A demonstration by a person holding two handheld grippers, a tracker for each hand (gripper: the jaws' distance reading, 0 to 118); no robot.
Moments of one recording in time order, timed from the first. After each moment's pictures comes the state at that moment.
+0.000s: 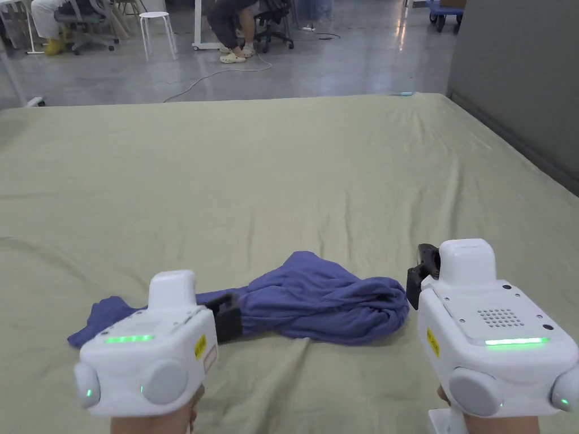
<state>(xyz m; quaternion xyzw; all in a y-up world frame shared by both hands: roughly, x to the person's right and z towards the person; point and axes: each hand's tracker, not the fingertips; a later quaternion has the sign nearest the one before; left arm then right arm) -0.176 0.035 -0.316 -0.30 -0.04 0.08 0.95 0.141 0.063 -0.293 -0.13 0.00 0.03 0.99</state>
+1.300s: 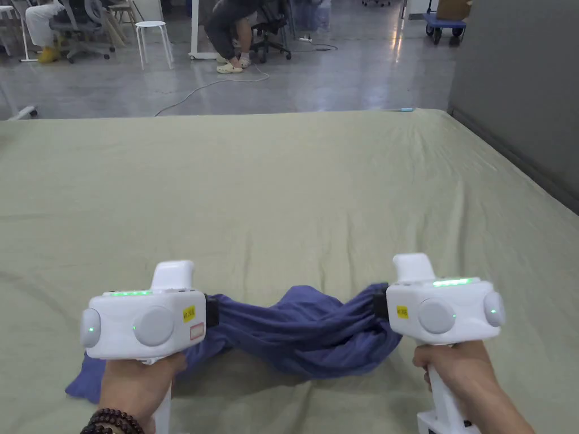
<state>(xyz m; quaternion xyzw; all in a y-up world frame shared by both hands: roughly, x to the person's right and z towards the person) -0.206 0.035 -0.437 -0.37 -0.08 0.07 0.92 0.146 0.025 -0.470 -0.35 0.08 0.02 0.93</state>
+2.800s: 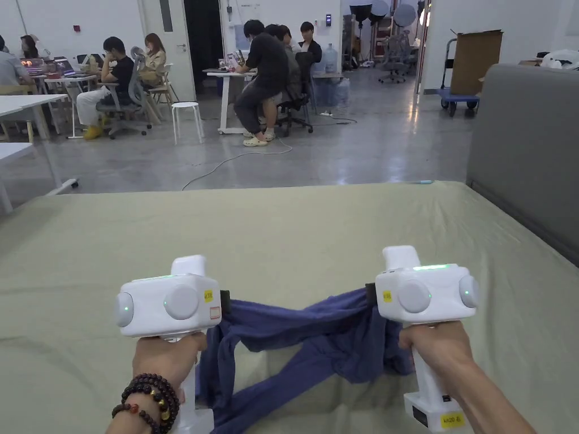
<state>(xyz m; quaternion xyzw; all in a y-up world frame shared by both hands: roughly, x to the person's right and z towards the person) -0.223 0.107 -0.504 -0.33 -0.02 0.09 0.94 0.106 0.102 -0.548 -0.31 0.08 0.02 0.95</state>
